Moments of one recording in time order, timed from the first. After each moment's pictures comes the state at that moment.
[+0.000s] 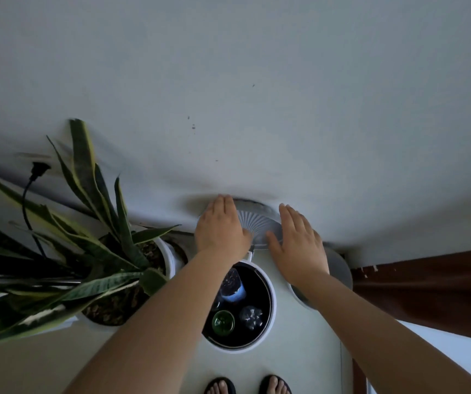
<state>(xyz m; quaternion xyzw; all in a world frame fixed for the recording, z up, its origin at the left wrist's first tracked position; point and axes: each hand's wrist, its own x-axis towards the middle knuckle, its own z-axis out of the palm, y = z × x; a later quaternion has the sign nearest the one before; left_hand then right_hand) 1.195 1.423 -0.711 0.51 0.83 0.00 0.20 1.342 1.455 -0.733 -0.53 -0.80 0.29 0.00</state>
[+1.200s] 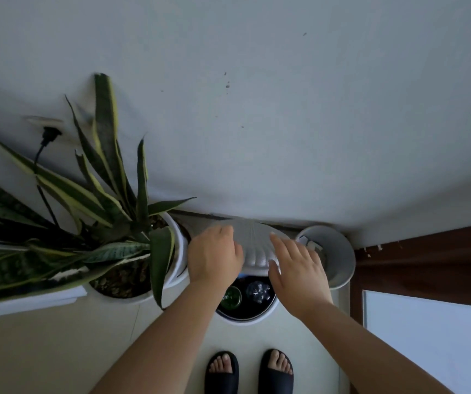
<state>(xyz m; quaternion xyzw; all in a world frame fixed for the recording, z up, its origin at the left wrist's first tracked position) 1.189 1.323 -0.731 0.51 0.85 0.01 0.15 1.351 1.357 -0.759 -0.46 -0.87 0.17 -0.02</state>
